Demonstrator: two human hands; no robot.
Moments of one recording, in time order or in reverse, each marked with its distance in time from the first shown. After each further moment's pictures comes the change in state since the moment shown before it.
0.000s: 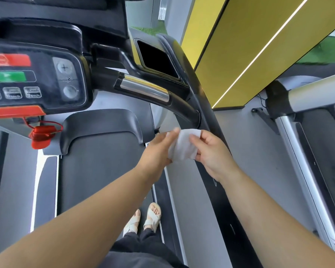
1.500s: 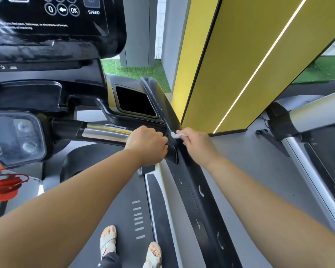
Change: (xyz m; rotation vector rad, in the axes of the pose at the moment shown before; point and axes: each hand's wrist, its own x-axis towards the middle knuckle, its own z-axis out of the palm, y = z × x) left_hand 0.086 0.085 0.044 2.235 0.108 0.813; right_hand 0.105 -0.039 -0.069 -0.840 0.063 -0.587
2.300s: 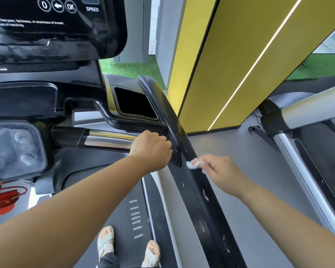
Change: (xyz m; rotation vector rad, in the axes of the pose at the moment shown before) left_hand 0.001 -0.001 0.001 -0.003 -0.028 0.024; right_hand -0.059 0.004 -0.033 0.079 -0.188 0.063
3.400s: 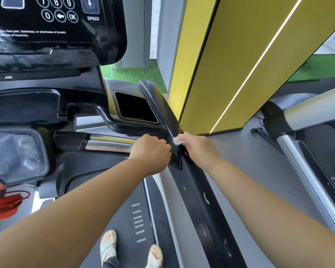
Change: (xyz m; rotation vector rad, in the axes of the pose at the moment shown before) left_hand -0.001 0.000 -0.008 0.067 -0.064 0.023; right_hand 0.074 -0.008 0.021 -0.200 0.110 -0.032
